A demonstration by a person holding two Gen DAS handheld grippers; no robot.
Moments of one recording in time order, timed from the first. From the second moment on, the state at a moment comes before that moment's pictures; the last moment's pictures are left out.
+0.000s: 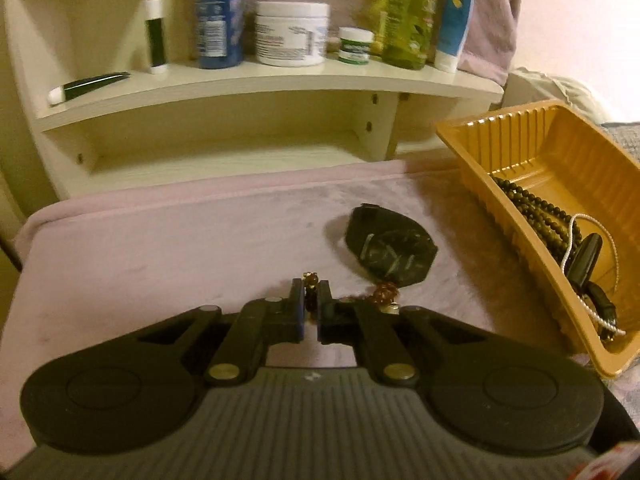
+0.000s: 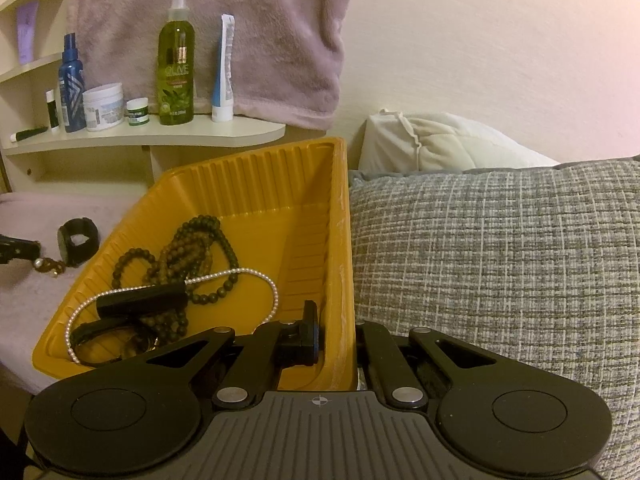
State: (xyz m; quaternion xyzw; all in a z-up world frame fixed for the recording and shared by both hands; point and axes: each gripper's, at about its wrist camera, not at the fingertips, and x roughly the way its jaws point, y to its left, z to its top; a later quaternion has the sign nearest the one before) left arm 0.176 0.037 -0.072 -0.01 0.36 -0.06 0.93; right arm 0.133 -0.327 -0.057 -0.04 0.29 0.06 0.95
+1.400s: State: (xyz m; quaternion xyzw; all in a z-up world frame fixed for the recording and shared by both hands) left arm 0.163 0.089 -0.086 0.04 0.38 -0.03 0.93; right arm 0.131 -0.325 -0.057 -0.05 0.29 0.06 0.95
